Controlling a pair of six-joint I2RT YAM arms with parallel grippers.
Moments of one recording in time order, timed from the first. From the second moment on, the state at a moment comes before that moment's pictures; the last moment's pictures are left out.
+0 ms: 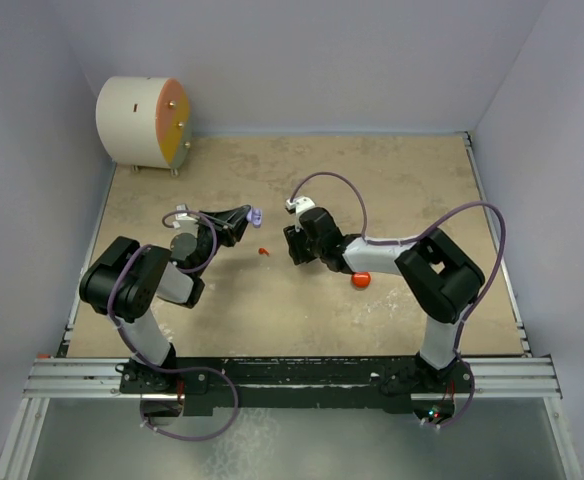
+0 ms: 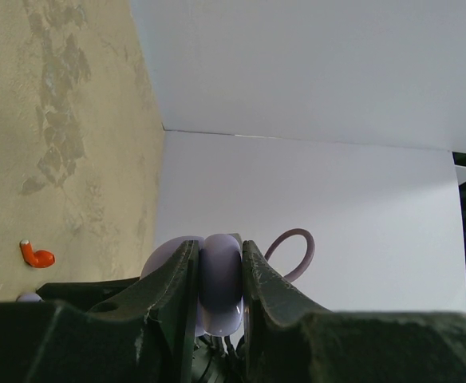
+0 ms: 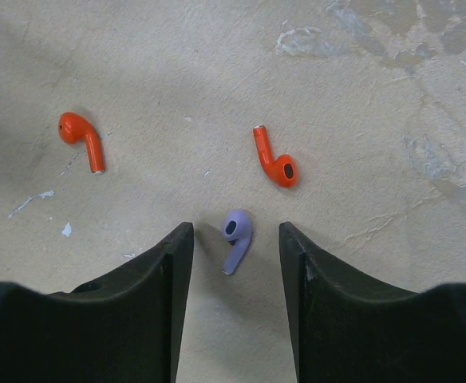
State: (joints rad) left arm -0.29 1.74 0.35 1.45 0.15 -1.66; right arm 0.74 1.84 0.97 0.15 0.09 0.20
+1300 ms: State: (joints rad) left arm -0.28 1.74 0.34 1.45 0.15 -1.67; right arm 0.80 1.89 1.03 0.11 0.24 0.20
